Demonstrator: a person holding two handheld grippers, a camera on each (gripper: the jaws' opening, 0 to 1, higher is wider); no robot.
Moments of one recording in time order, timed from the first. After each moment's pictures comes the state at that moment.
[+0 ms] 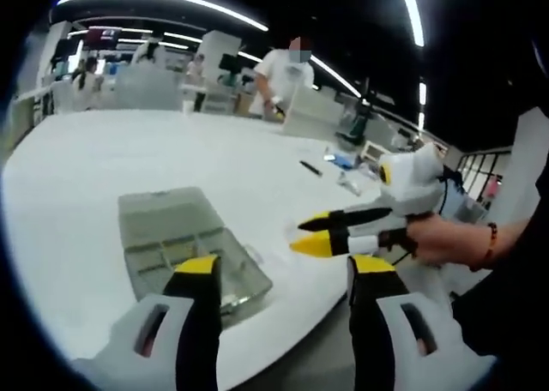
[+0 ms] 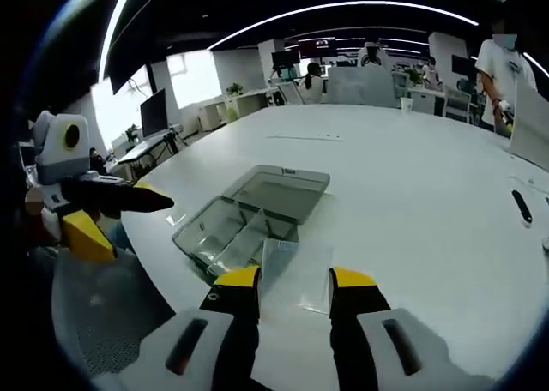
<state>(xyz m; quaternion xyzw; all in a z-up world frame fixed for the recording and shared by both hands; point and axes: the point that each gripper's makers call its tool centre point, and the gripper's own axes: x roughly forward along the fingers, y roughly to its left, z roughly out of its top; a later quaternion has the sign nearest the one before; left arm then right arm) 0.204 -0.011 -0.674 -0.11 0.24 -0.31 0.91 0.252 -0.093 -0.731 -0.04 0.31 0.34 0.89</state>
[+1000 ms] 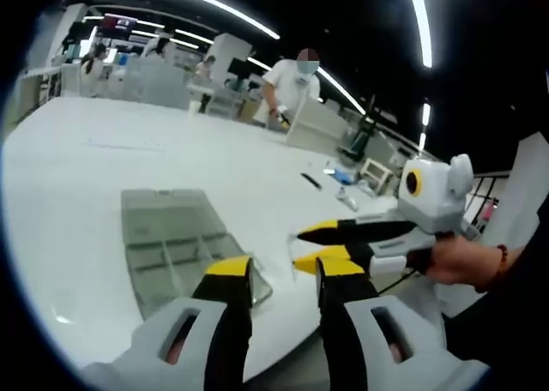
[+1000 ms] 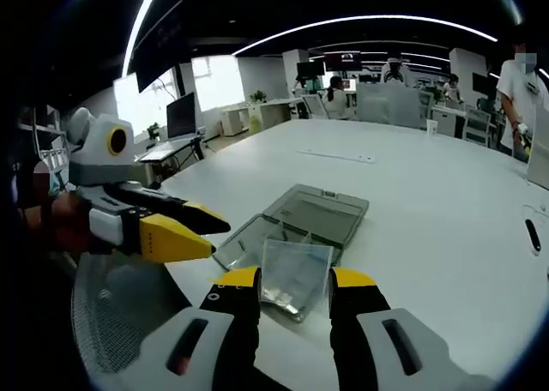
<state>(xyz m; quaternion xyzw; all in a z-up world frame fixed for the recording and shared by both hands) 0.203 -0.002 -0.666 -0.16 0.23 -0.31 0.91 0.220 -0.046 -0.695 -0.06 0.27 0.40 0.88</state>
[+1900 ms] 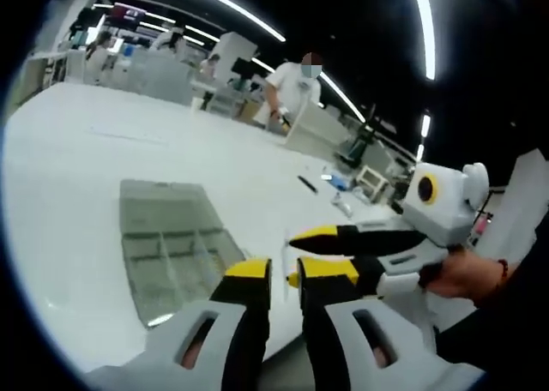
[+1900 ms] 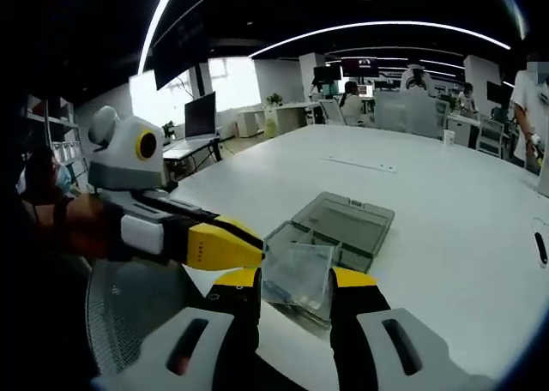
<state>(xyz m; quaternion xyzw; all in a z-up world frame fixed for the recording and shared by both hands) 0.198 0.003 -0.665 -0.20 0.23 -0.31 0.90 0.199 -0.018 -0.682 -0.06 0.26 0.43 0.87</state>
